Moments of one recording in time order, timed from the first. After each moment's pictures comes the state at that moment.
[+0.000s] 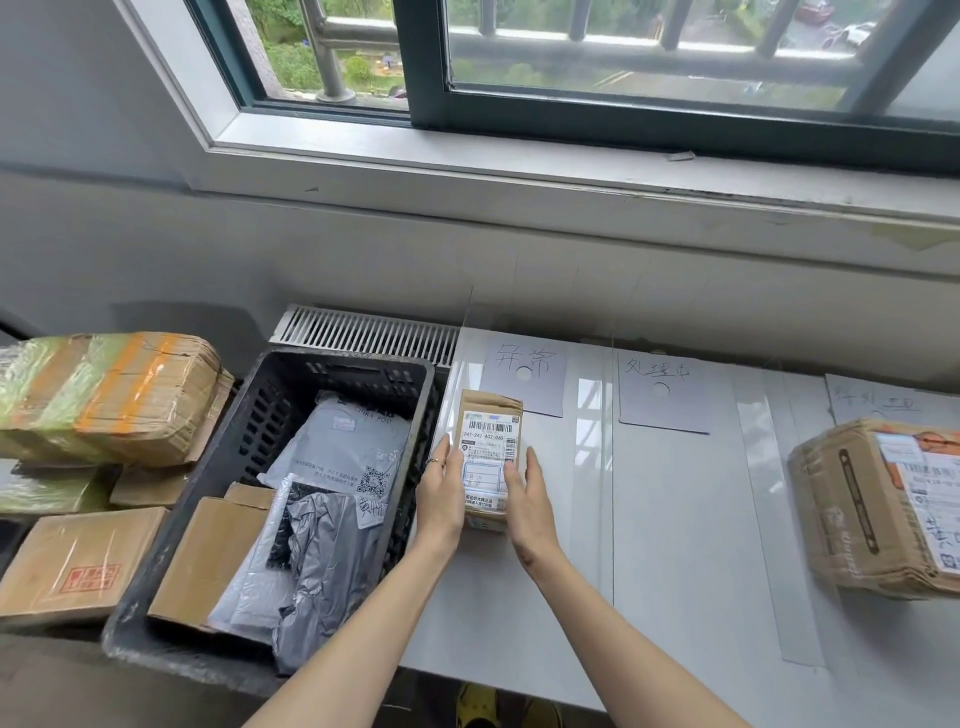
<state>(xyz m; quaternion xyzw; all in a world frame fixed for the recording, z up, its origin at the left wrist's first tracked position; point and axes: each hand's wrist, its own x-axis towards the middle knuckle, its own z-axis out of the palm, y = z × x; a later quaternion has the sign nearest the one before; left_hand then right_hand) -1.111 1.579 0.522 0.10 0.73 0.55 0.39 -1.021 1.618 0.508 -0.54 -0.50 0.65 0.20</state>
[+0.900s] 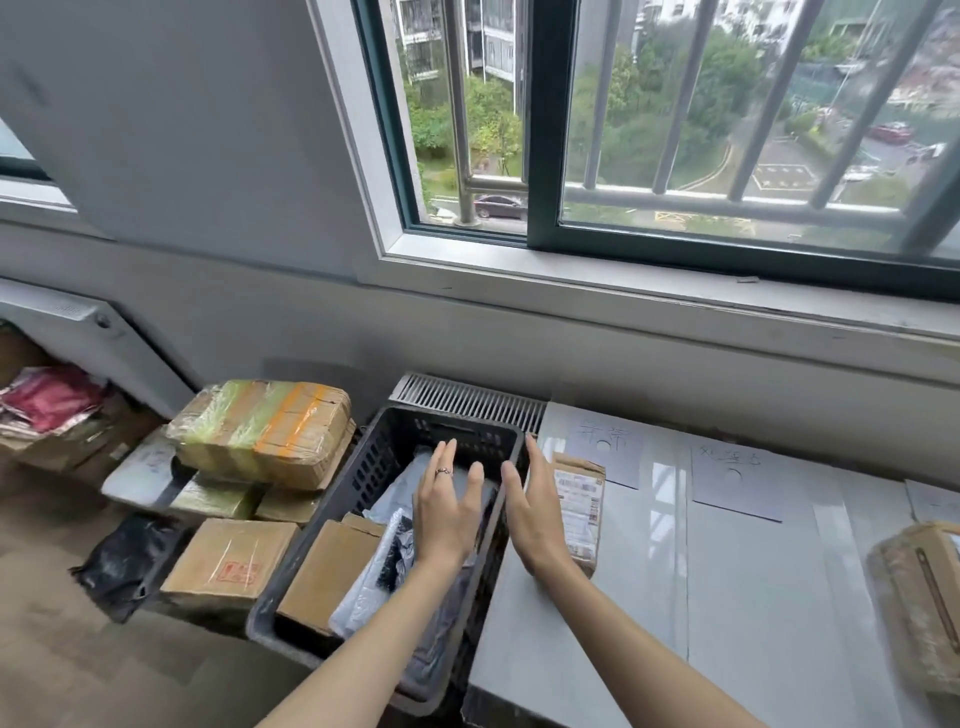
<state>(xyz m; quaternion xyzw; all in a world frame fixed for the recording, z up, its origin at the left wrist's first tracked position) -1.182 1.493 0.625 0.28 0.85 0.42 0.14 -1.094 1.563 0.633 -0.40 -0.69 0.54 0.25</state>
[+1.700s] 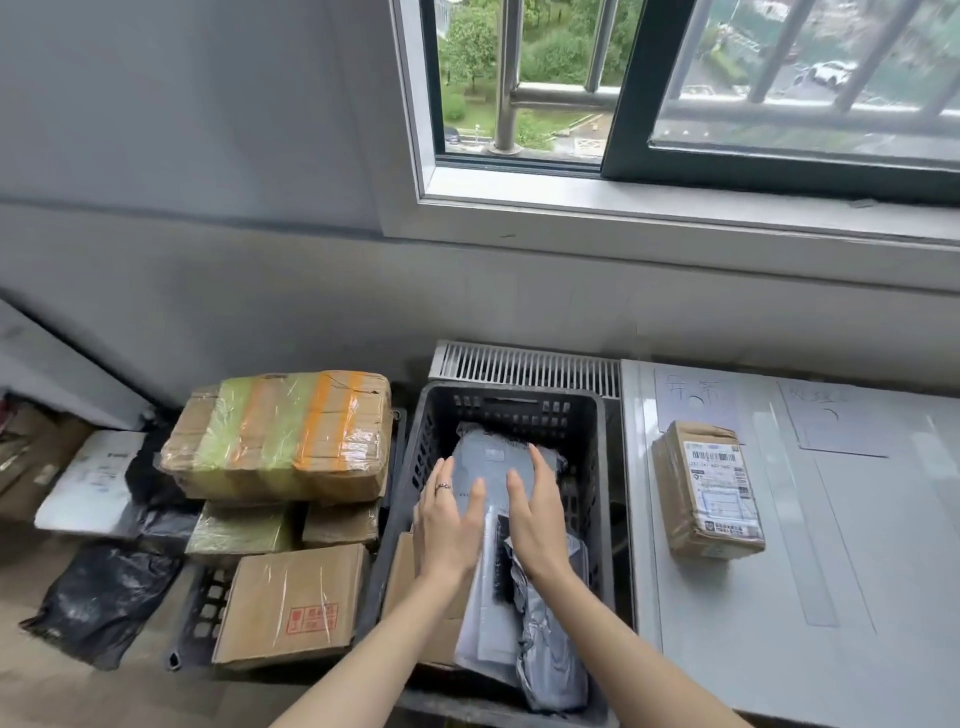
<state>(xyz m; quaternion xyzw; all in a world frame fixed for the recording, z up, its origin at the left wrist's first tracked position) -1.379 1.409 0.539 0.30 0.85 0.36 0.26 -1.287 1.466 0.559 -0.53 -0.64 0.51 0.23</state>
